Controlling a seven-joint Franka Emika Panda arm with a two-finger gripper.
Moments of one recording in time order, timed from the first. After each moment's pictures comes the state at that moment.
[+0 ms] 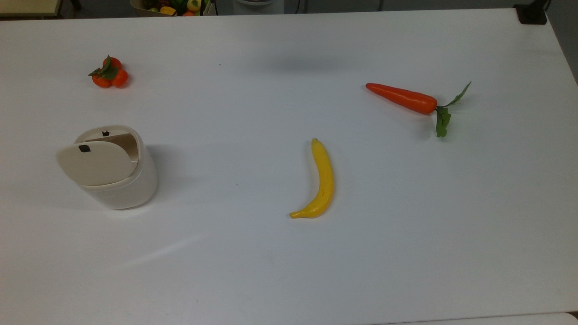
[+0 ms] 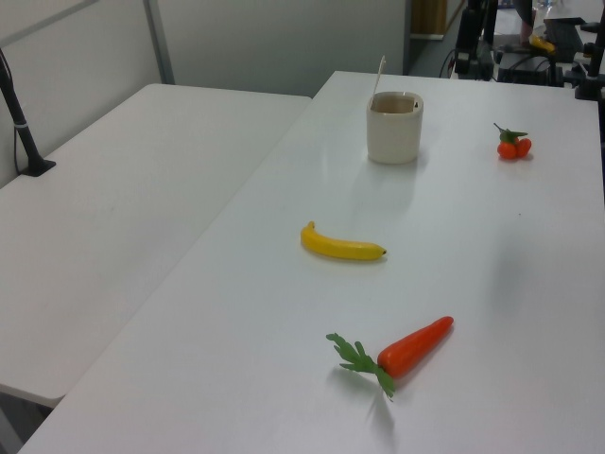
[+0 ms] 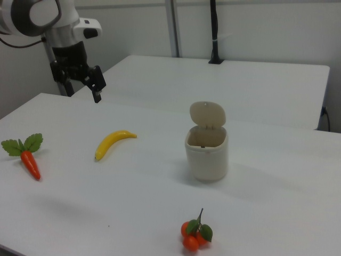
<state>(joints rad) 0.08 -0.07 -0.01 -1.67 0.07 1.68 -0.05</state>
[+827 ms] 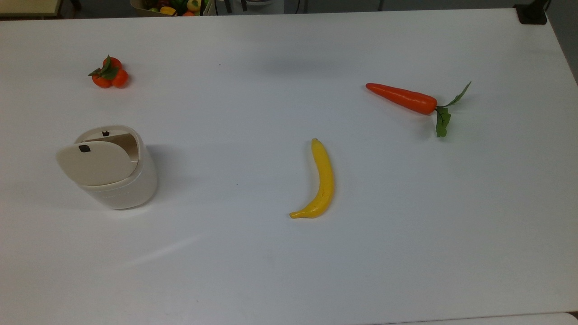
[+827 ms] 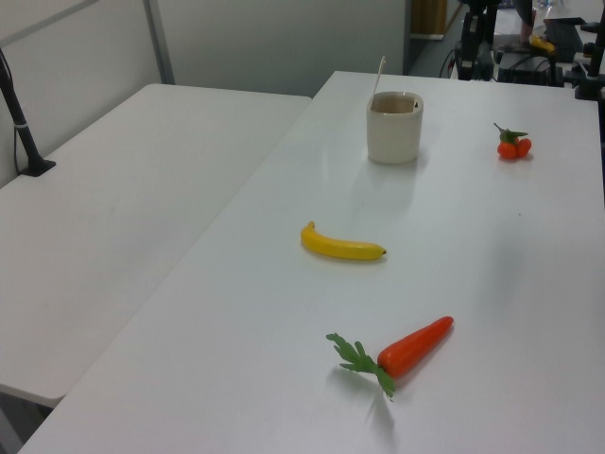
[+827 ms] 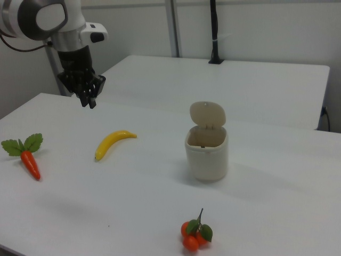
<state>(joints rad) 0.10 -0.07 -0.05 -1.68 0.08 1.68 -0.14</state>
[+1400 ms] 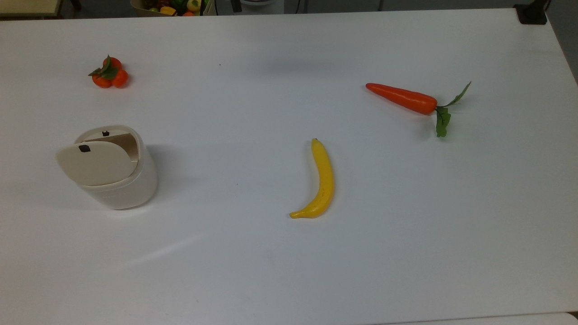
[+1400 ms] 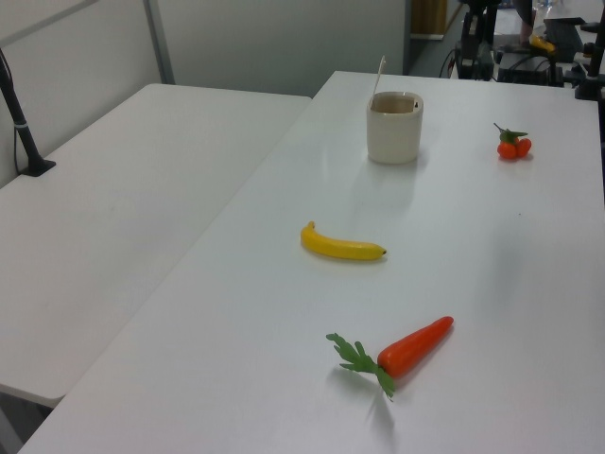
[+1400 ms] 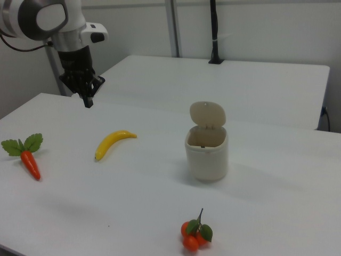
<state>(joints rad) 0.10 -0.07 -0.06 -1.68 0.08 1.68 -0.14</state>
